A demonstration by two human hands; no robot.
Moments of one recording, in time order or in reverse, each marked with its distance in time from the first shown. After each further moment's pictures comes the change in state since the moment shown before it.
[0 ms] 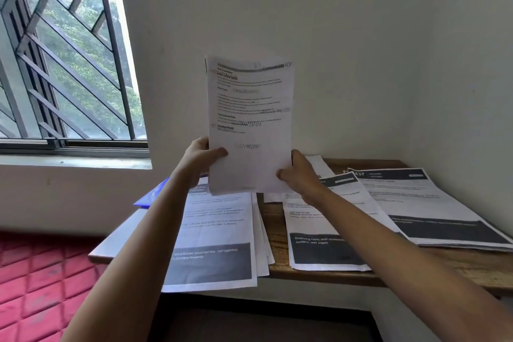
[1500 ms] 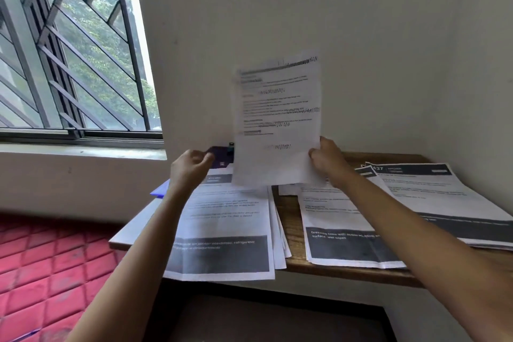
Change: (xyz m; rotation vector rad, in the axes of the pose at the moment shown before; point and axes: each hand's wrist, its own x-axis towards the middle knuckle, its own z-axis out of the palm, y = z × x) left_hand -0.025 -0.039 -0.035 0.480 0.368 0.018; right_hand 0.026 0.005 -0.020 -0.054 0.069 0.036
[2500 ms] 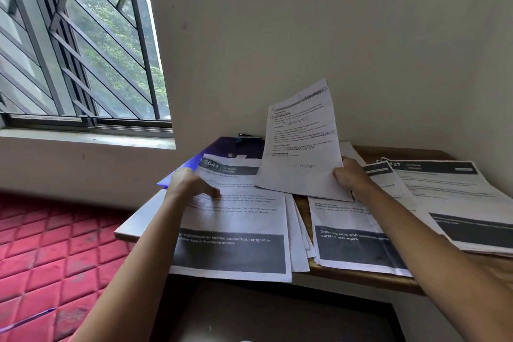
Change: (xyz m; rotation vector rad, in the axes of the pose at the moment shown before) left_hand 0.003 -0.029 -0.002 0.345 -0.240 -0.347; right_hand 0.017 0.065 0.000 -0.119 -0.026 0.237
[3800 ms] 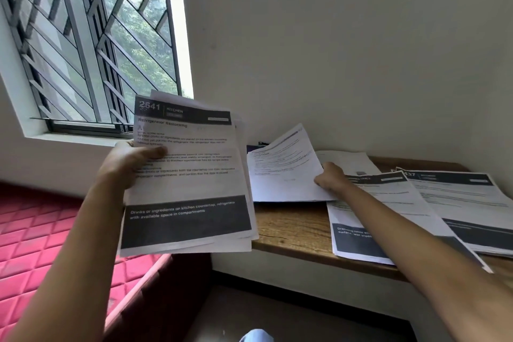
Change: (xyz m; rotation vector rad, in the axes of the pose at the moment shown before) left_hand -0.042 -0.068 -0.147 -0.815 0.103 0.163; right_hand -0.017 -0.045 0.051 -0.320 -0.104 -0.131
